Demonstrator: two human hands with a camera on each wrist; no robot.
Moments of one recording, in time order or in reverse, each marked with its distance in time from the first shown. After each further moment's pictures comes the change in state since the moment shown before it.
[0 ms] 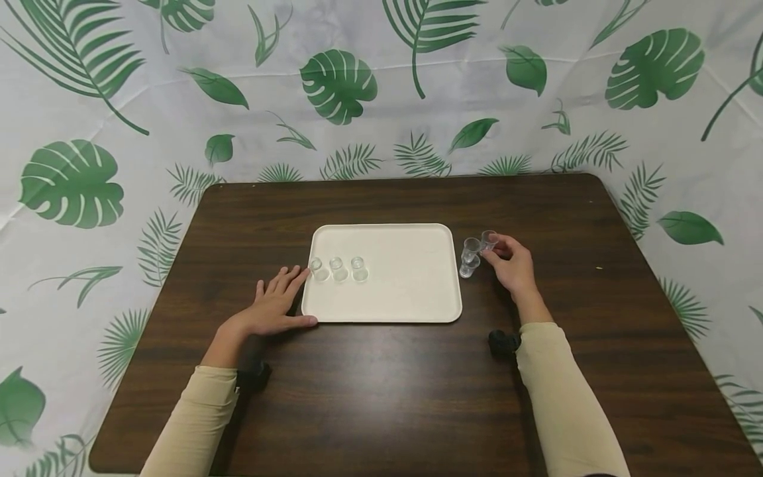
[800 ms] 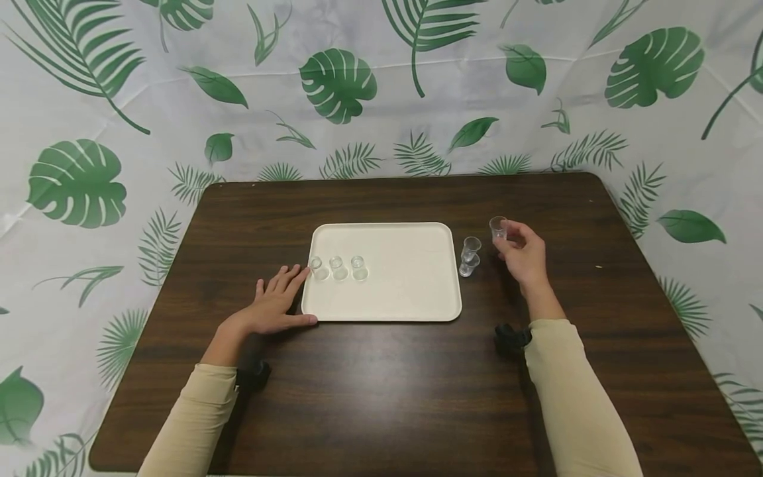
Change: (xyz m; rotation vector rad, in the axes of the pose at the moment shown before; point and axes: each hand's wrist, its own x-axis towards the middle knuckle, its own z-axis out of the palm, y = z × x) left_hand 0.003 0.000 0.001 -0.002 -0.005 -0.004; right_hand 0.005 -0.019 -0.019 0.294 0.049 0.020
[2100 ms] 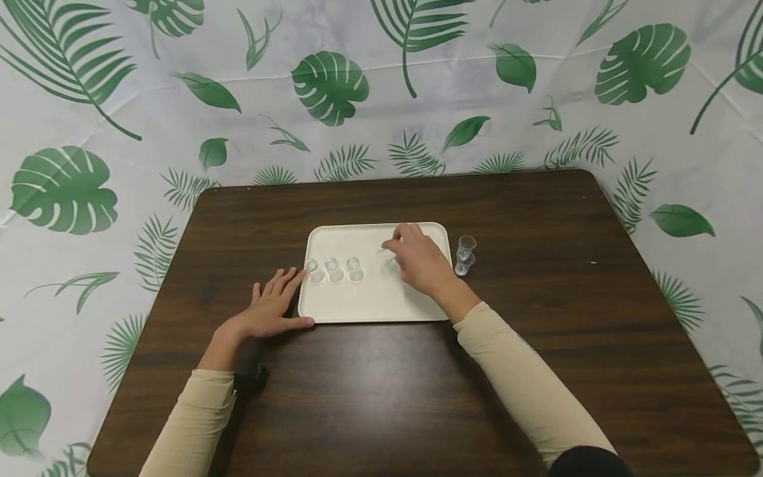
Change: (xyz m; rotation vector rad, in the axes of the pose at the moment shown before) left_hand -0.002 0.003 0.001 0.001 0.008 0.006; right_hand -0.043 -0.060 0.134 -0.919 -0.455 -0.822
